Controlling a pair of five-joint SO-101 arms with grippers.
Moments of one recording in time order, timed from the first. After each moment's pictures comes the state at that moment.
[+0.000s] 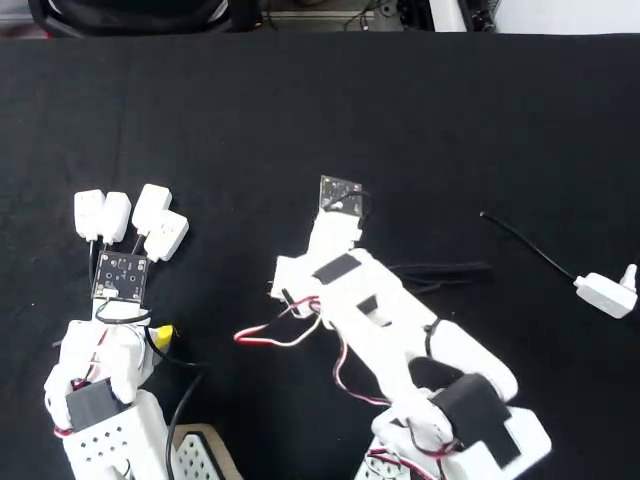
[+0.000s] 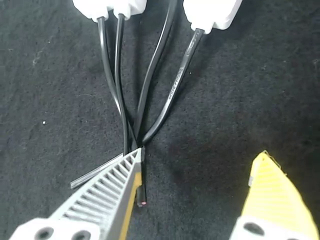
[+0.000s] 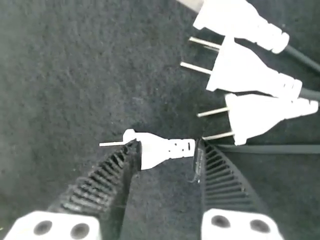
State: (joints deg) left arm -29.6 -104.0 94.7 69.8 -31.5; right arm -32.8 -10.2 53.1 38.5 -41.9
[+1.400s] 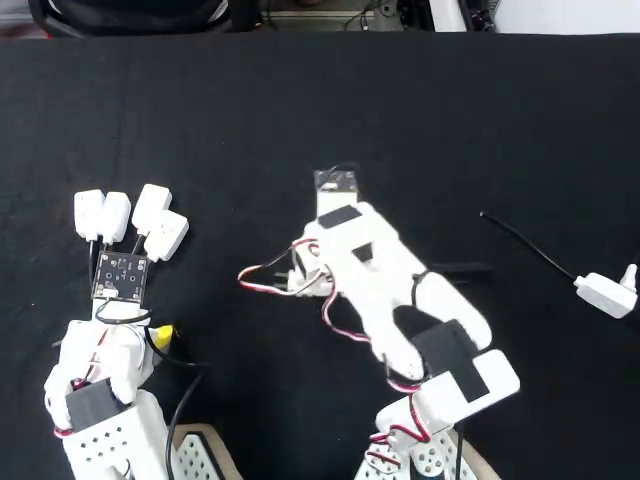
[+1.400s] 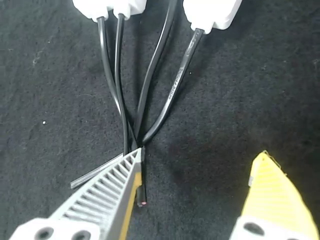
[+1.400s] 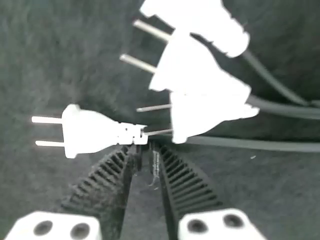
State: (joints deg) left arm -29.6 -104.0 94.7 69.8 -31.5; right arm -24.5 5.1 34.5 61.6 -24.0
